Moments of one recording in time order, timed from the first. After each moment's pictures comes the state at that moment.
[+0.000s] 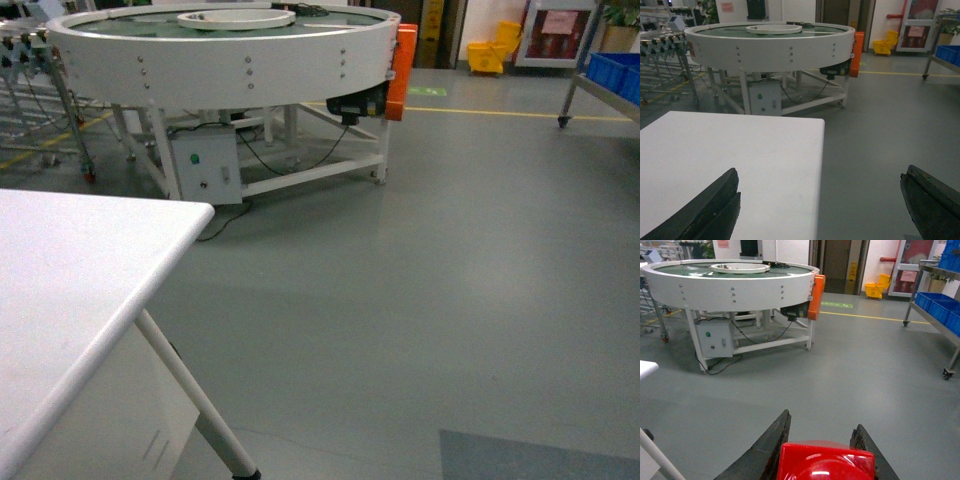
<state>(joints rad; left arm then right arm) 0.00 0.01 0.01 0.00 0.00 0.00 0.01 0.37 0.19 0.13 0.07 0.11</state>
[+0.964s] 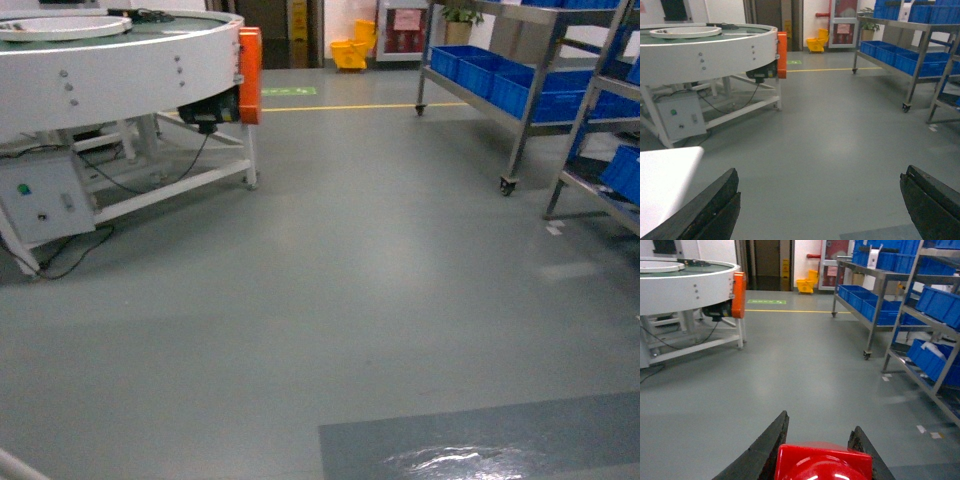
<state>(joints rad) 0.00 0.01 0.01 0.00 0.00 0.00 0.01 0.36 0.19 0.12 0.07 0.11</state>
